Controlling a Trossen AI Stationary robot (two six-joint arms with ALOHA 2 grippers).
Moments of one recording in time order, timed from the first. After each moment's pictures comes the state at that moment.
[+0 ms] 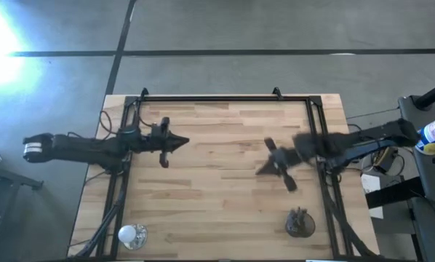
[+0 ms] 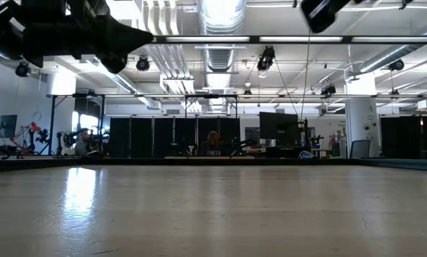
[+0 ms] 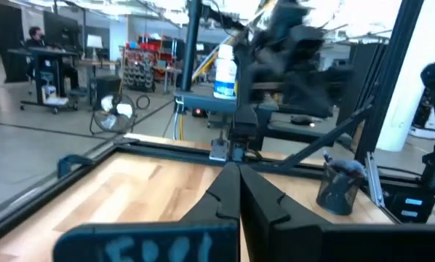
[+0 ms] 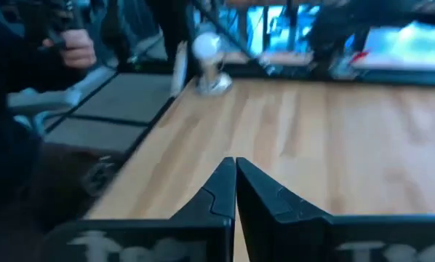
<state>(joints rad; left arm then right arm) 0.18 0.83 0.26 0.70 0.12 -0.13 0.19 0.99 0.73 -0.07 -0.17 0.11</state>
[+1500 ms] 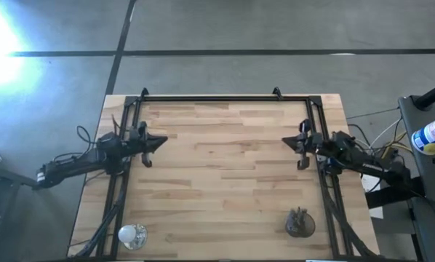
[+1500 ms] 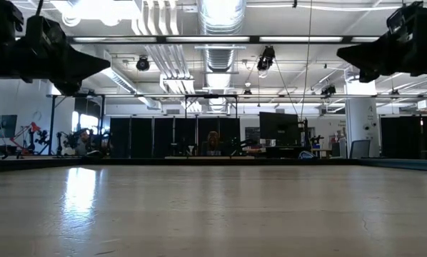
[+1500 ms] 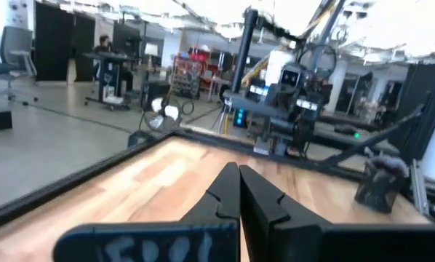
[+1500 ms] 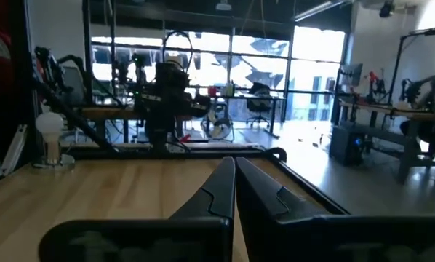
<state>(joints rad) 0.28 0.00 0.01 0.12 0.02 -0.18 -0.29 0.02 0.01 0.18 -0.14 -0.02</state>
